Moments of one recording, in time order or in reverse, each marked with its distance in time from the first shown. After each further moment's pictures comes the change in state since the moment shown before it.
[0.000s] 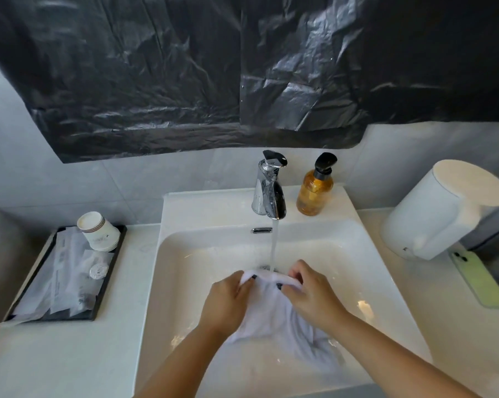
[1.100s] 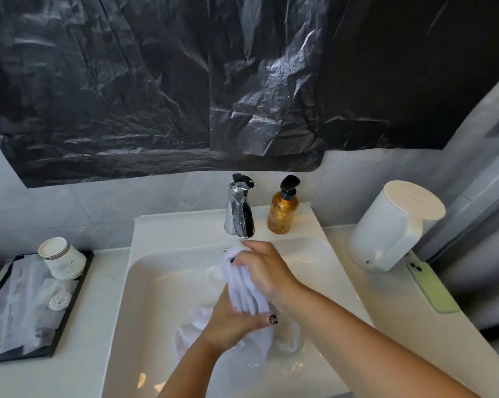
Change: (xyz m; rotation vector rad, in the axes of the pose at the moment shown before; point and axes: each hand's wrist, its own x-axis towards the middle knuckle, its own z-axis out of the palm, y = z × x) left_hand 0.002 0.035 0.031 -0.660 -0.283 0.097; right_hand 0.022 -0.116 -0.043 0.567 -0.027 0.156
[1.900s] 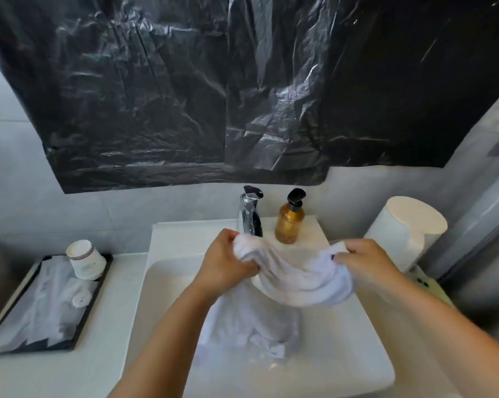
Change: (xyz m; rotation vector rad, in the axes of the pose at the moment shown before) left_hand 0.004 0.114 -0.017 0.425 0.328 0.124; right_hand -0.033 -0.003 -0.139 -0.491 0.275 0.094
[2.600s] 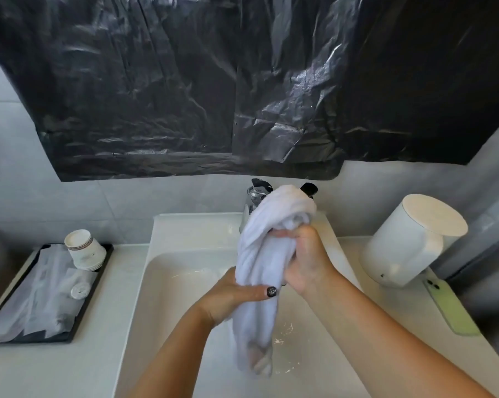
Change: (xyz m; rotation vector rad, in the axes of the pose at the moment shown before) left_hand -0.013 -0.044 0.008 -0.494 -0.505 -0.155; right_hand 0.000 -0.087 0.097 1.293 -0.333 -0.019
